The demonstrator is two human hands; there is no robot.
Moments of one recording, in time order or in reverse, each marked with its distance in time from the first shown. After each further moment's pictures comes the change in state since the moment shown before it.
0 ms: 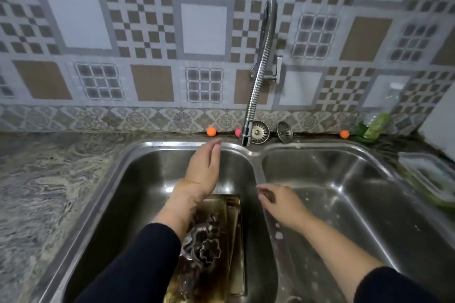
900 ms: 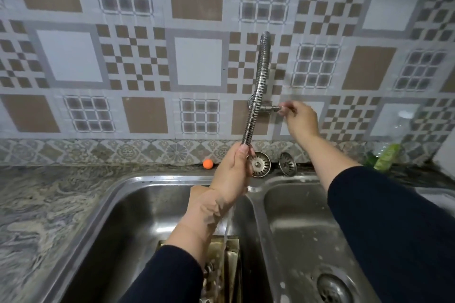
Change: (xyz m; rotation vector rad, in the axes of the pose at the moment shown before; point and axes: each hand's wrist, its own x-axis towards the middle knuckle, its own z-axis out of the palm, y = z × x) left_hand 0.056 0.073 0.028 -0.501 -0.194 -0.001; right_hand 0.187 -0.029 -0.161 0.413 0.650 -0.050
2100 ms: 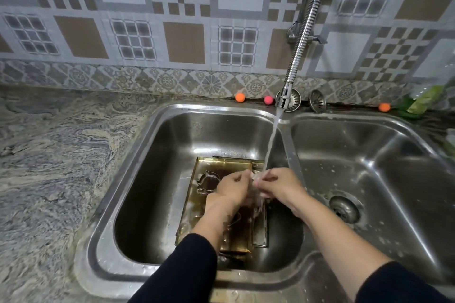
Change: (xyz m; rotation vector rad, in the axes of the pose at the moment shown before) left_hand -0.150 -0.115 -0.025 0.082 0.175 -0.717; right_hand -0.297 0.022 0.042 0.113 -0.635 0.569
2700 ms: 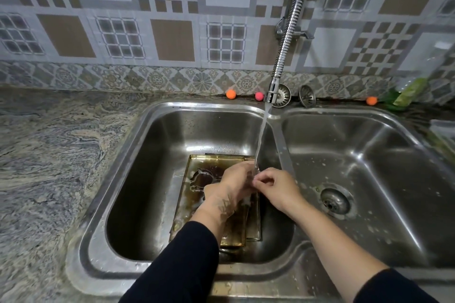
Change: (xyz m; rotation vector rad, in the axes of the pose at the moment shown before) left_hand -0.002 0.021 0.019 -0.378 -0.166 -0.124; right_hand -0.016 0.014 -0.006 -0.227 0.067 -0.218
